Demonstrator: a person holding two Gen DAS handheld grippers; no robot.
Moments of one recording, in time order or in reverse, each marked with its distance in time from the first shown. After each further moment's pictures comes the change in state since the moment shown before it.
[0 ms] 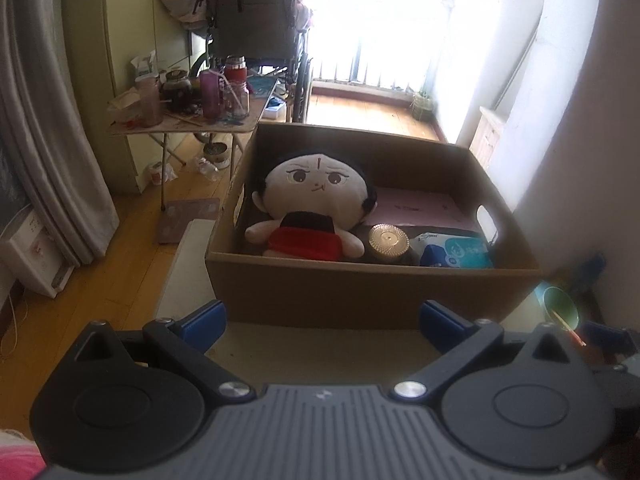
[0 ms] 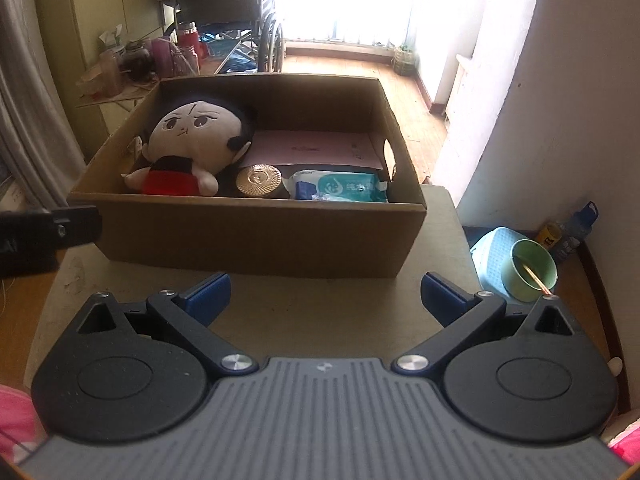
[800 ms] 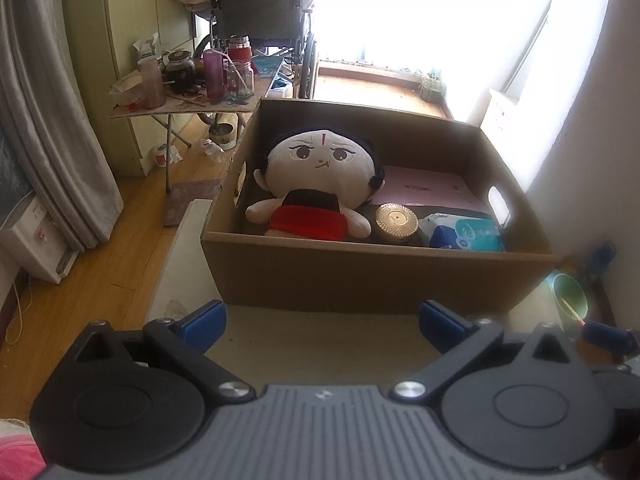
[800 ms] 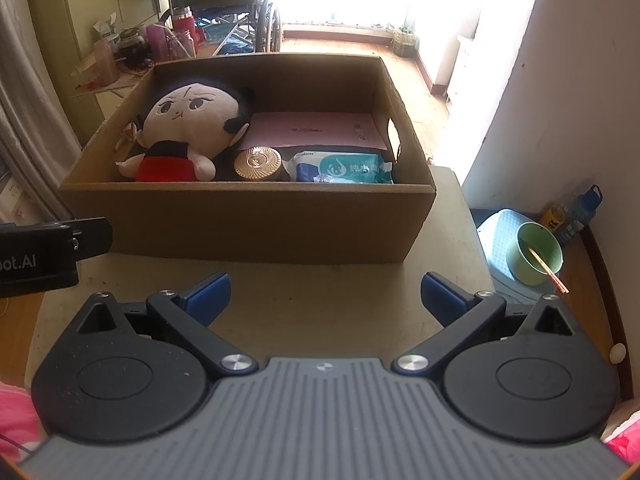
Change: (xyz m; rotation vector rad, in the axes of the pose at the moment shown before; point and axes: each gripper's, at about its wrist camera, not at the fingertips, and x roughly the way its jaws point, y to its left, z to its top) left arm 0.016 -0.006 -0.003 0.004 0.057 0.025; right arm 0.017 0.000 -0.001 0.016 0.056 0.004
